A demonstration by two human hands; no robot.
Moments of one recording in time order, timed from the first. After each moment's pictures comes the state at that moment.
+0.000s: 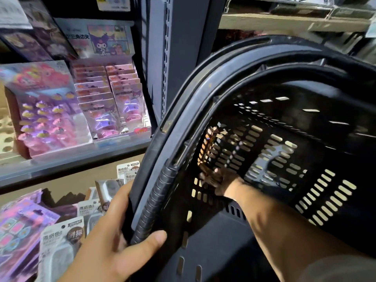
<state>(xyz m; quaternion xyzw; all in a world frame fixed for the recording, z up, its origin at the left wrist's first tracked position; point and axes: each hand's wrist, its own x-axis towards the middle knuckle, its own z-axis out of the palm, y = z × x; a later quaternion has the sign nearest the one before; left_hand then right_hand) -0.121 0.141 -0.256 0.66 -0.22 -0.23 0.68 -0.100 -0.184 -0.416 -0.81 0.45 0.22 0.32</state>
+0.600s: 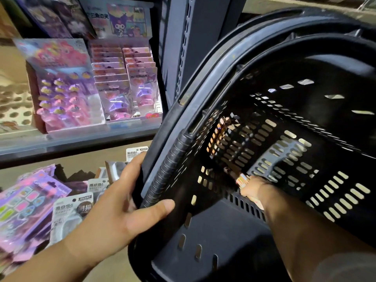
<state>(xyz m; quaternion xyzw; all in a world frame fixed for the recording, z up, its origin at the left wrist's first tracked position) -0.102 0.146 -0.268 0.66 -0.23 -0.25 0.67 -0.135 -0.209 -0.416 -0.84 0.44 0.30 0.07</state>
